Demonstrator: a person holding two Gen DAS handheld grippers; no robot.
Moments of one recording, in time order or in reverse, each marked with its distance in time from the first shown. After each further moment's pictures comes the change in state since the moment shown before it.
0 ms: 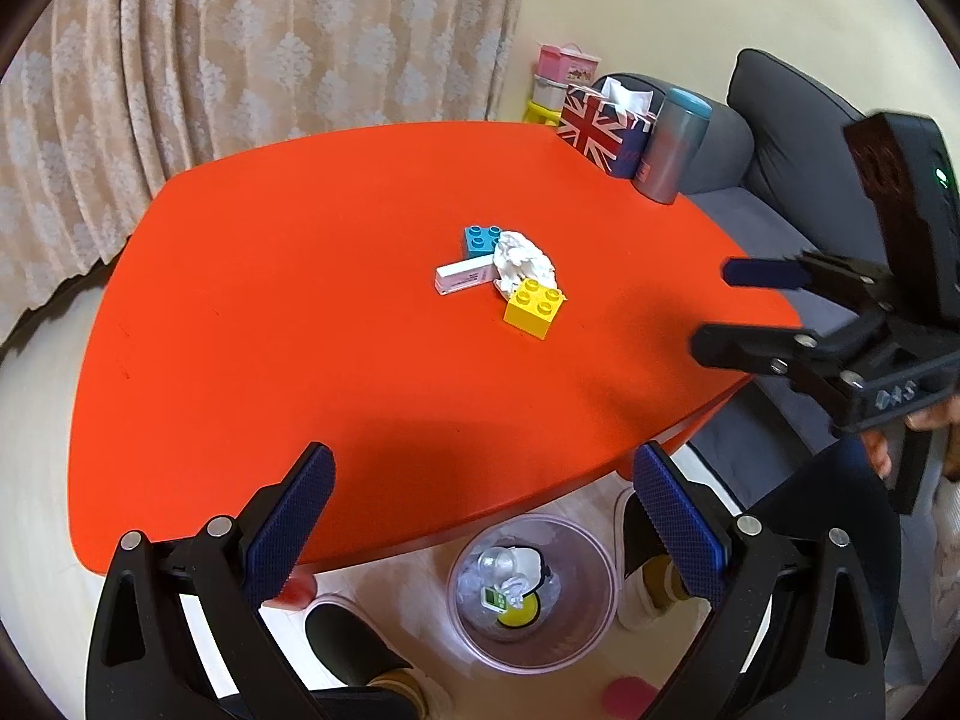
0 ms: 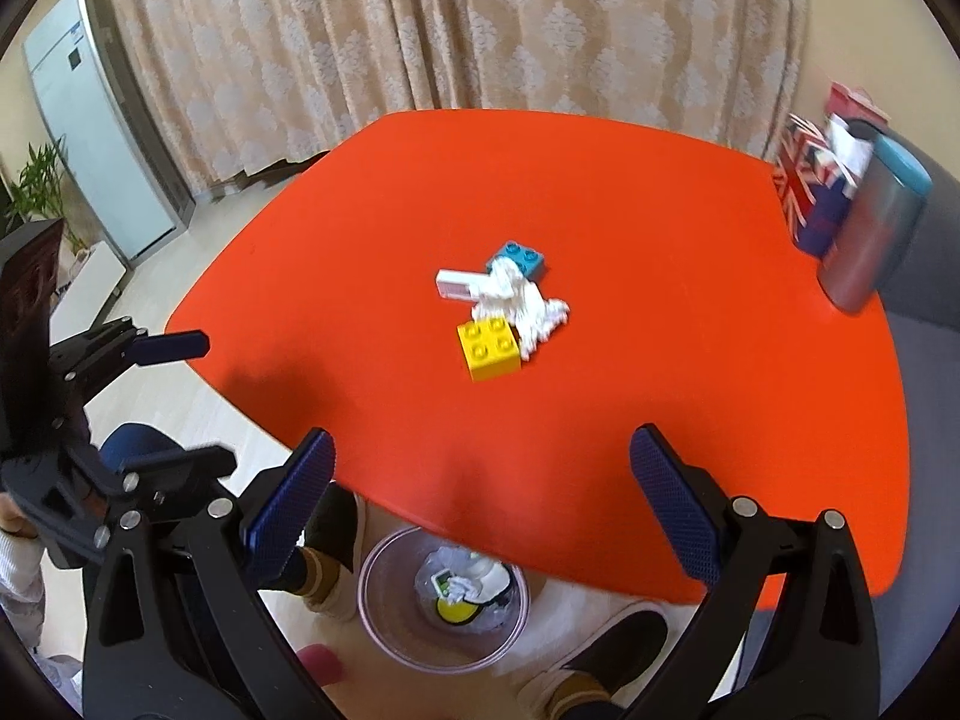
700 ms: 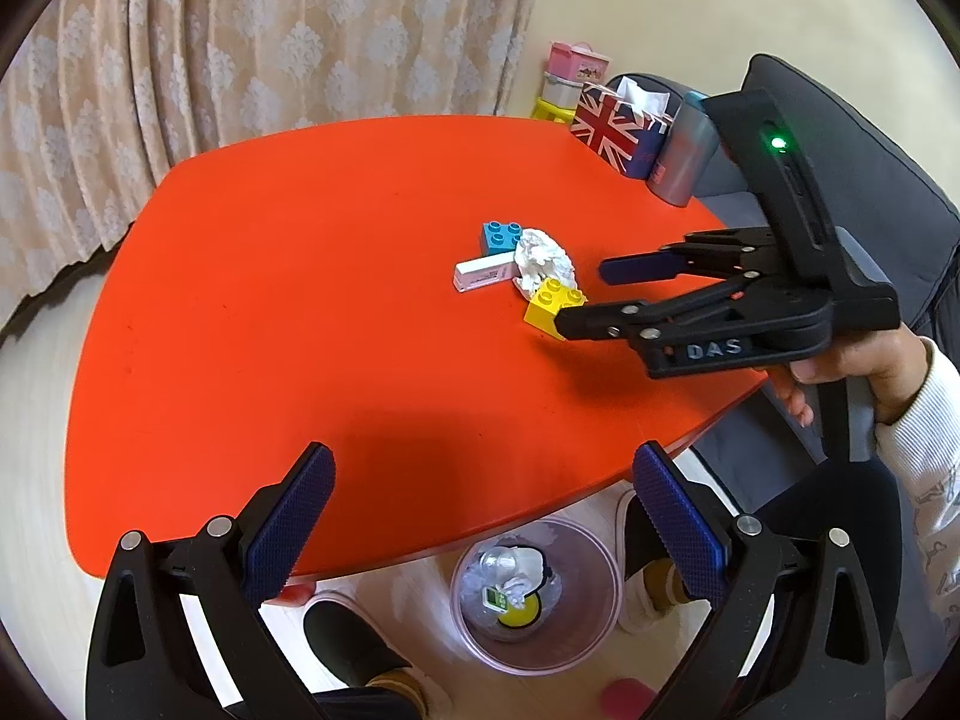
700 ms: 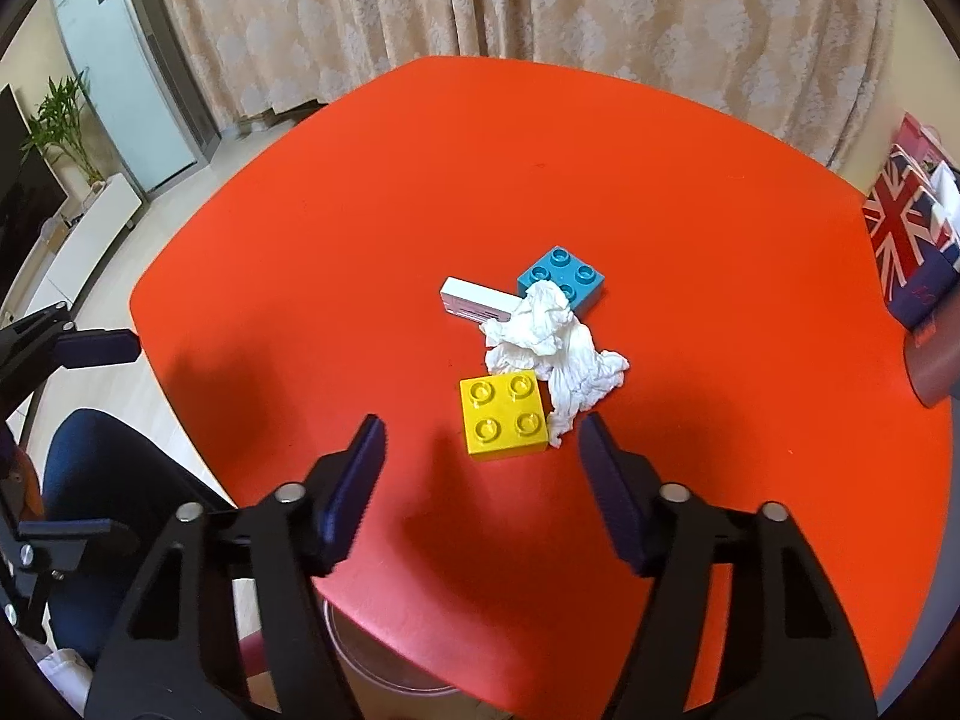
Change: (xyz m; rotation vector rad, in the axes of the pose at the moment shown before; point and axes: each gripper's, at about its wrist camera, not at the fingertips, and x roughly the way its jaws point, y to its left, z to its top) left arm 0.007 0.013 0.002 -0.025 0.012 -0.004; right arm 0.088 -0.002 0.036 -0.130 0.115 0.053
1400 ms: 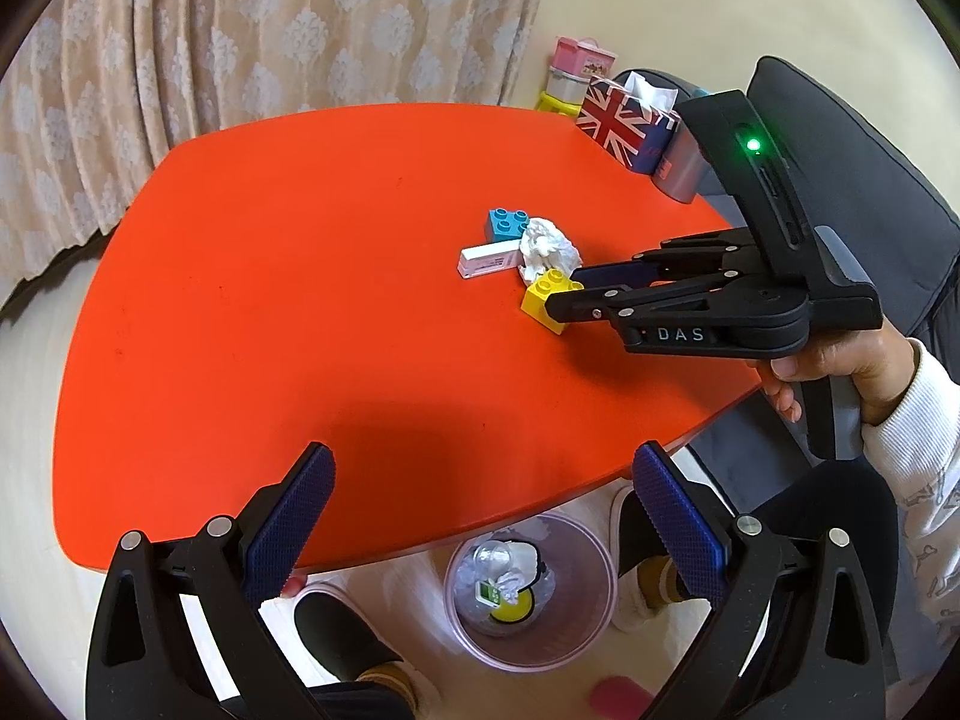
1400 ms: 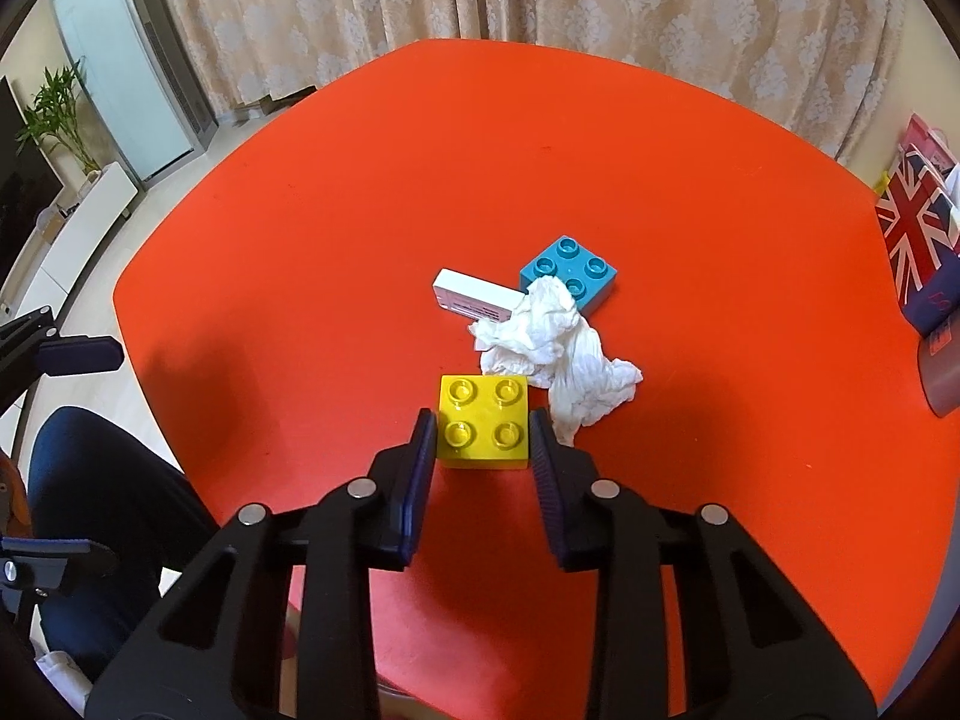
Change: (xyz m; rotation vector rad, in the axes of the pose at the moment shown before) left arm 0.006 0.006 -0.004 -0.026 0.016 -0.015; right arm 0.012 0.002 0.002 -0.007 0.017 -0.004
